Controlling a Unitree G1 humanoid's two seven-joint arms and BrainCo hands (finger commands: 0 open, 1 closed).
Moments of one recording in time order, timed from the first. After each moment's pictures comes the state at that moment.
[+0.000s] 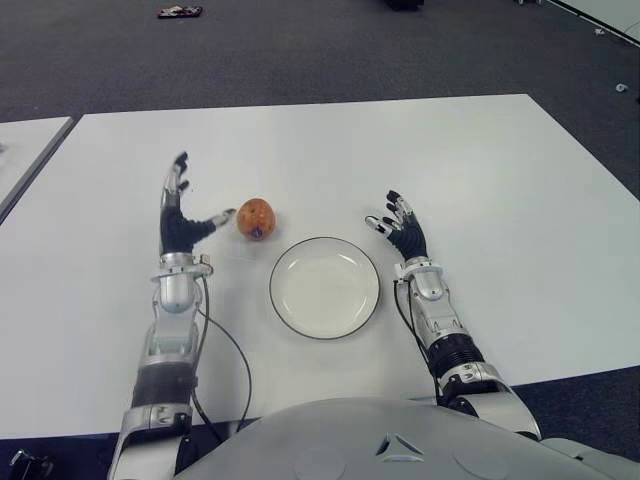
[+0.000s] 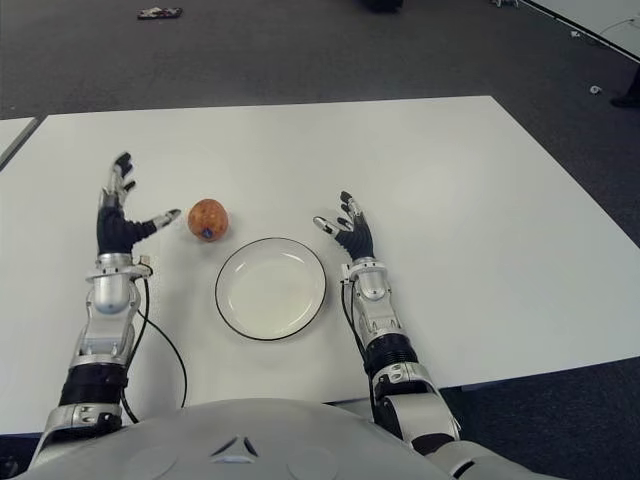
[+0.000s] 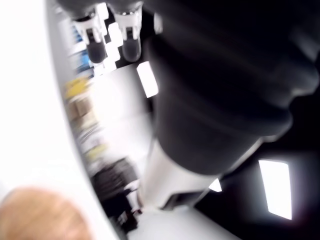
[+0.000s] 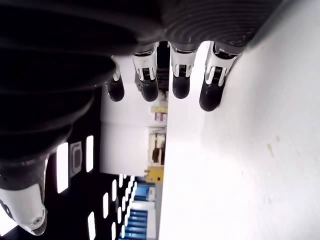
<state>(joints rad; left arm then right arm) 0.02 0.23 0.17 0.16 0.25 -0.40 0.22 -0.20 0.00 0.02 0.66 -0.08 -0.32 -0.05</state>
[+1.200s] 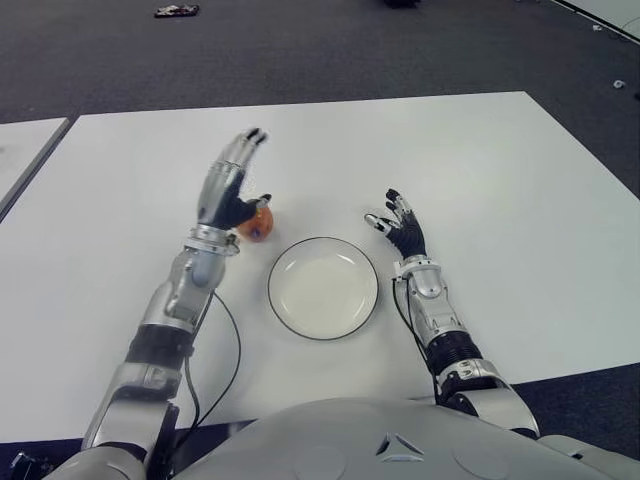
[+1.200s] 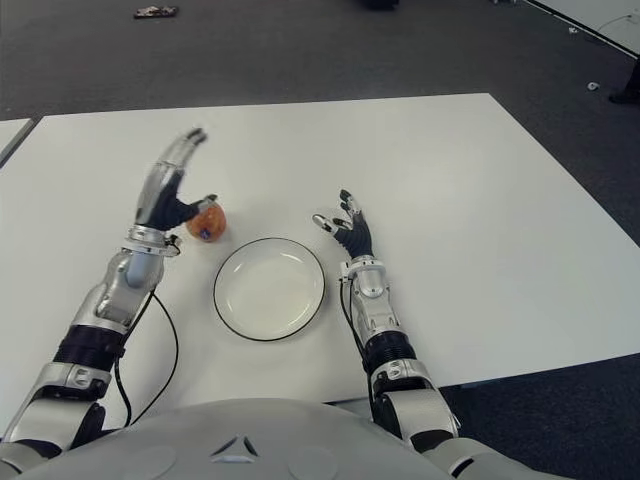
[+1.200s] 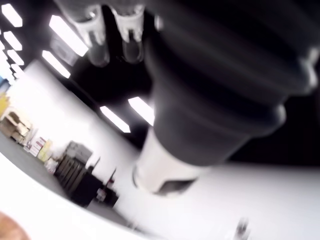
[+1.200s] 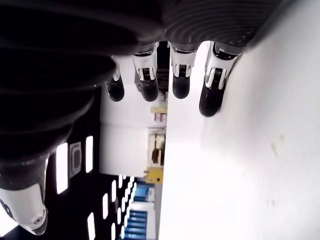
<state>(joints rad) -0.14 0.39 -0.11 0.25 0.70 -0.48 0.35 -0.22 0.00 0.02 0.69 -0.08 -0.33 -0.06</state>
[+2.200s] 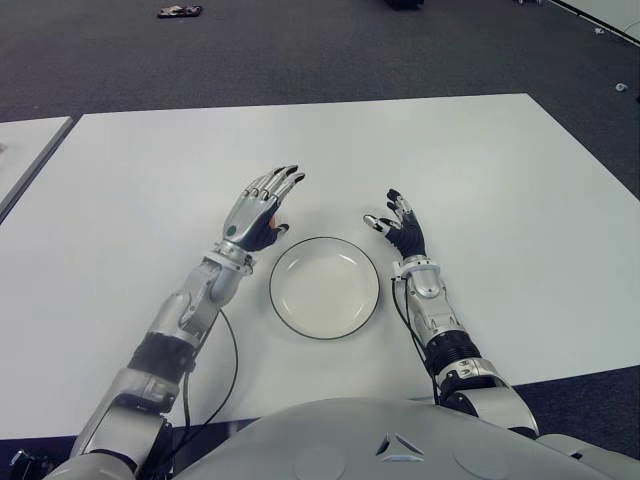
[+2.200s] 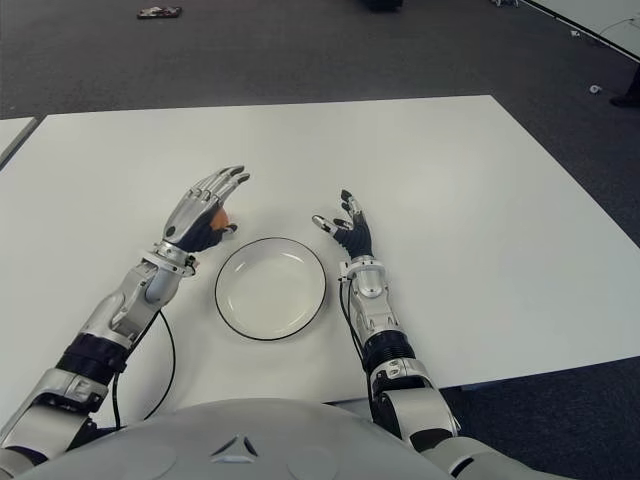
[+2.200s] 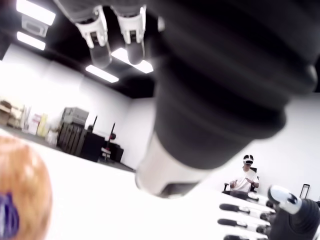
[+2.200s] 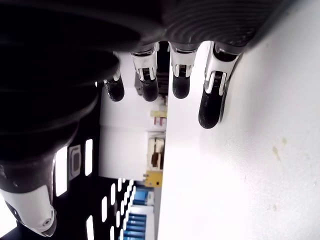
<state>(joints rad) -0.10 0.43 -0.25 0.24 0.77 -0.43 0.32 -0.23 0.01 0.02 0.71 -0.09 -0.33 -0.09</state>
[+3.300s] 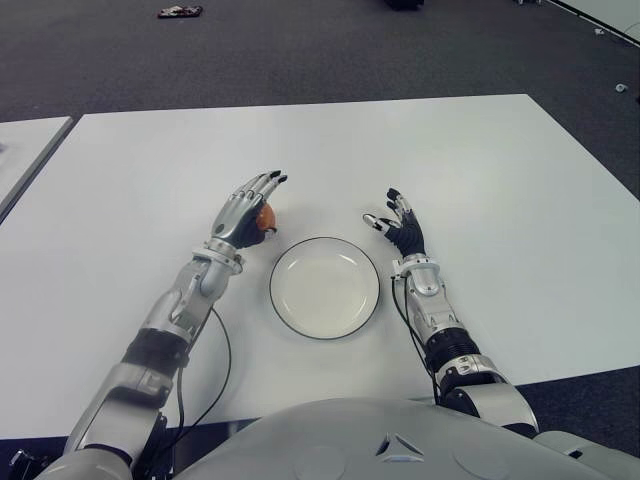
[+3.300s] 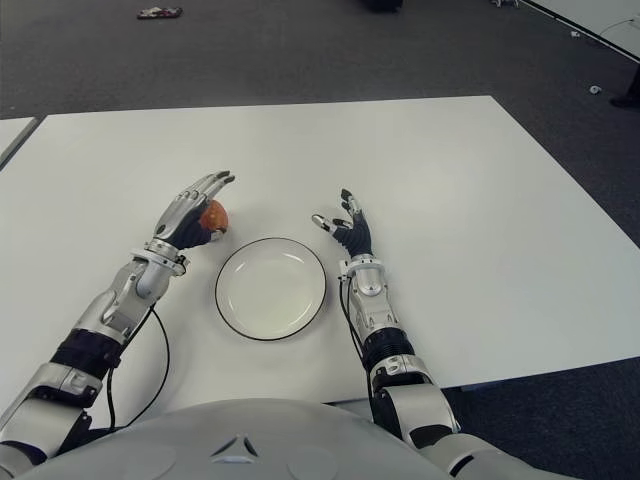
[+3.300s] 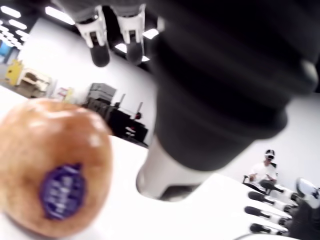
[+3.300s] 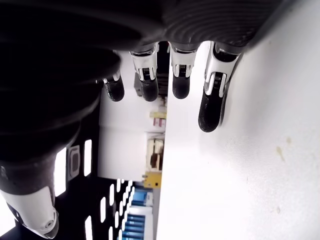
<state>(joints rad) -0.15 0.46 -0.23 0.37 0.64 -0.38 0.25 -0.25 0.00 0.02 0.73 -0.09 -0.34 -0.09</state>
